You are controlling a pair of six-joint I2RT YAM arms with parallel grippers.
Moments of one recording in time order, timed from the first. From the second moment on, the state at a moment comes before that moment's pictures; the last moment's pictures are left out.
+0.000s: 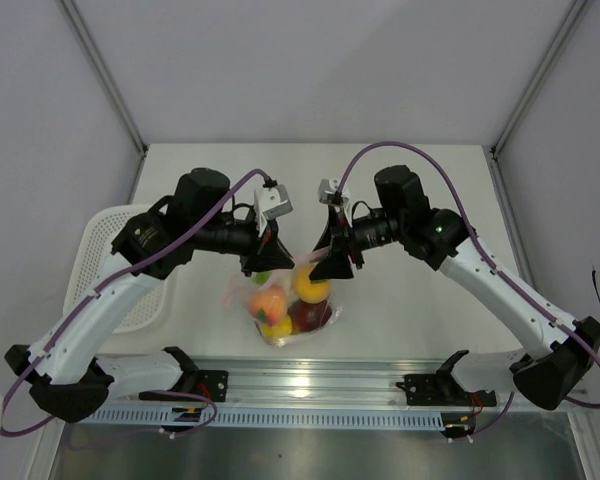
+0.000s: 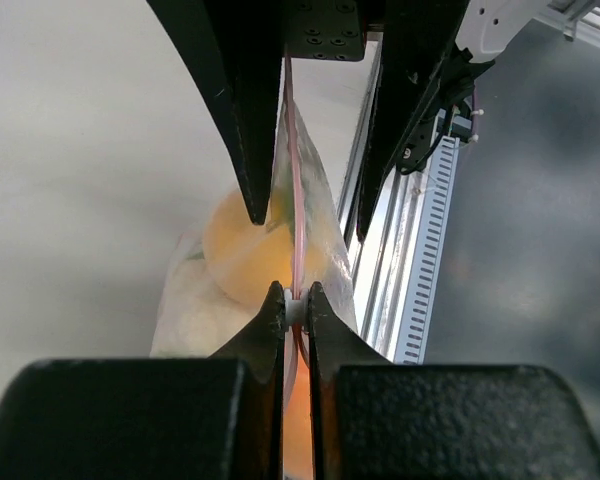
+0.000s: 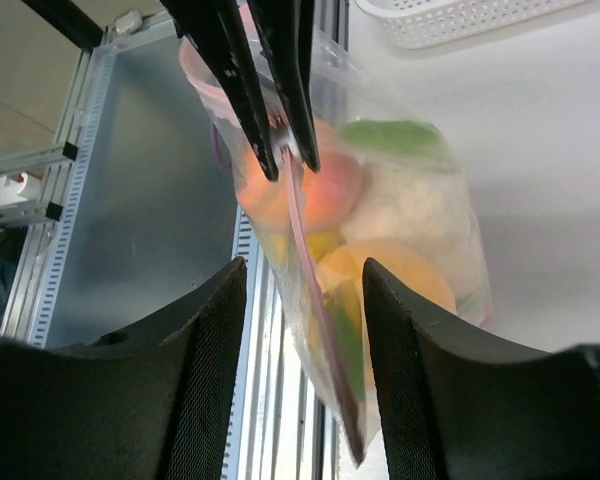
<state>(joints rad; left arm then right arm) -0.70 1.14 1.48 -0.94 0.63 0.13 0.69 1.28 1.33 -0.54 -0.98 -0.07</state>
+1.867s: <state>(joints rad) -0.69 0.87 1.22 -0.86 0.41 0.04 0.63 1.03 0.94 -0.20 -0.38 0.39</state>
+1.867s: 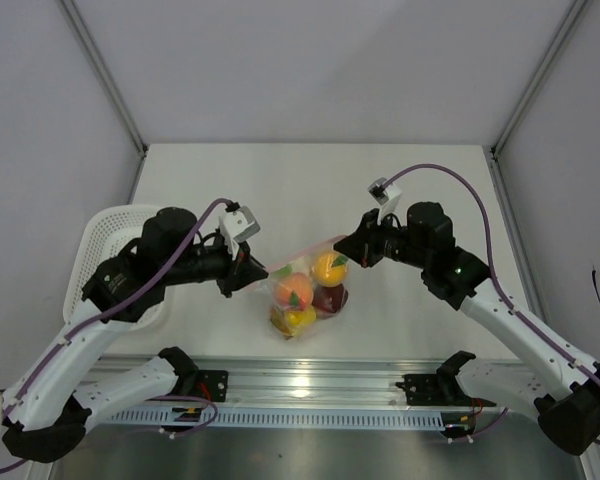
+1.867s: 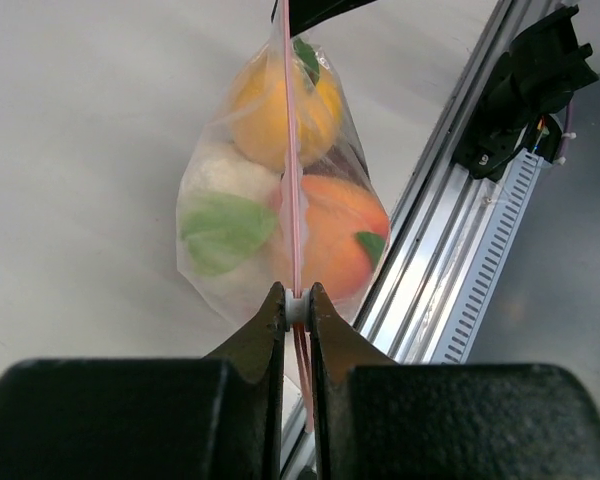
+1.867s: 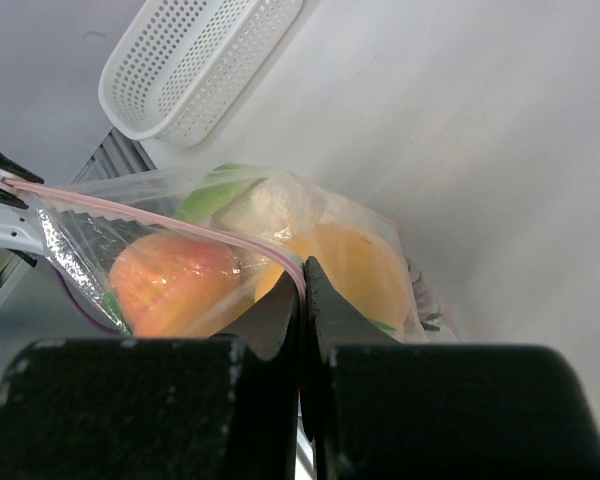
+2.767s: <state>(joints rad) -0.69 0.70 1.17 -0.88 0.34 -0.04 0.73 1.00 0.99 -0.31 -0.31 0.37</state>
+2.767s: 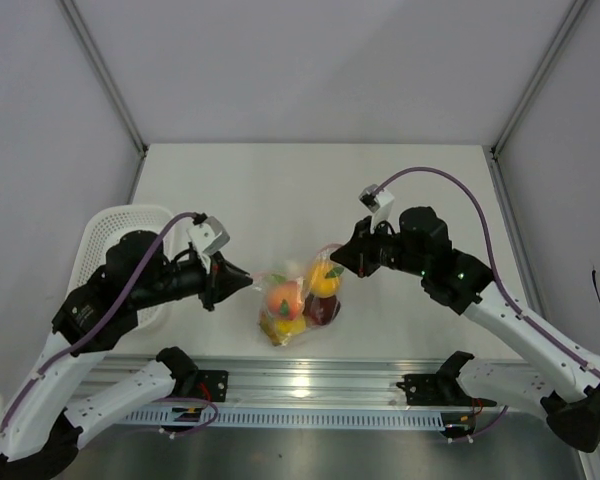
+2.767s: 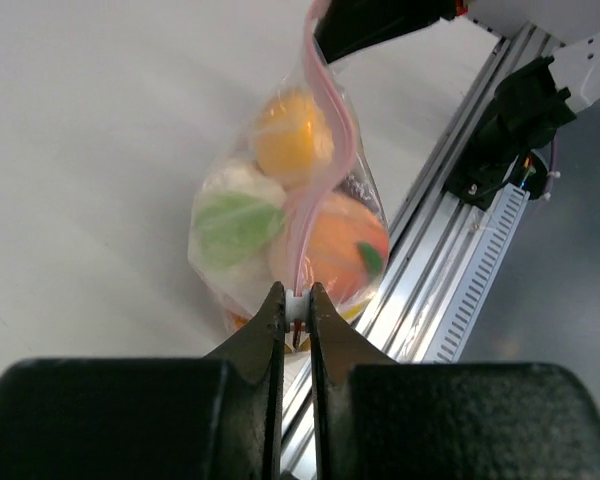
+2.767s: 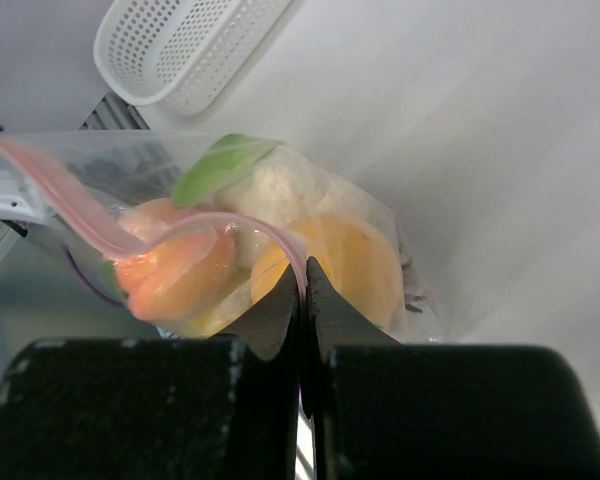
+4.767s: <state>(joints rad) -0.69 0.49 0.89 -0.47 0.33 -0.28 -0.30 1.73 1.44 -0.33 -0.23 0.49</state>
